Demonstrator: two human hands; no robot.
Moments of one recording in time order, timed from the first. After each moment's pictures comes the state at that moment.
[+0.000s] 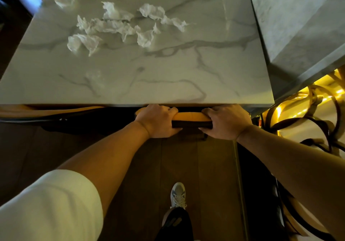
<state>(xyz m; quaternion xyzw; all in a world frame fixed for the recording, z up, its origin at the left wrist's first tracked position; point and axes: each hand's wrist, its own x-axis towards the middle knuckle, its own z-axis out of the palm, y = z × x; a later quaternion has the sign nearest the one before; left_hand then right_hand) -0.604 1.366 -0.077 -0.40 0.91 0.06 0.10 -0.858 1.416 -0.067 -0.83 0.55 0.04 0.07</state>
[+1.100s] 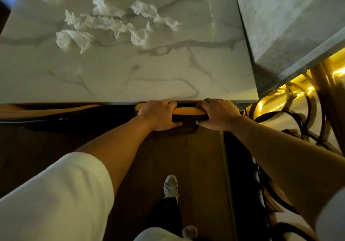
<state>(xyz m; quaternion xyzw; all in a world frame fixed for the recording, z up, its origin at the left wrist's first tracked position) -0.613 1.363 -0.050 -0.43 0.88 0.13 0.14 -0.847 1.408 -0.051 -0.78 0.61 0.09 0.15</state>
